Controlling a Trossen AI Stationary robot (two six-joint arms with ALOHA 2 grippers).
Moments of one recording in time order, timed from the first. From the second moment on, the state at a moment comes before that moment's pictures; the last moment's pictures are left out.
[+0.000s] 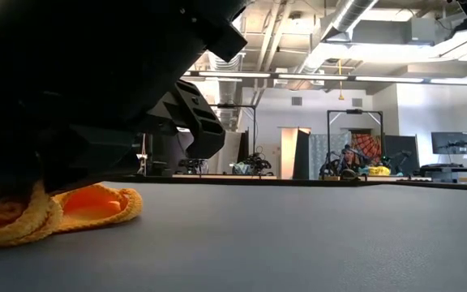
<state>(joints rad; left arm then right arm) -0.57 1.46 0.55 -0.06 -0.04 0.26 0.60 2.70 2.33 -0.54 0.79 0.78</state>
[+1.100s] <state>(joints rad) -0.59 1.45 0.64 -0.21 0.11 0.08 0.63 2.70 2.33 -0.54 0.80 0.84</state>
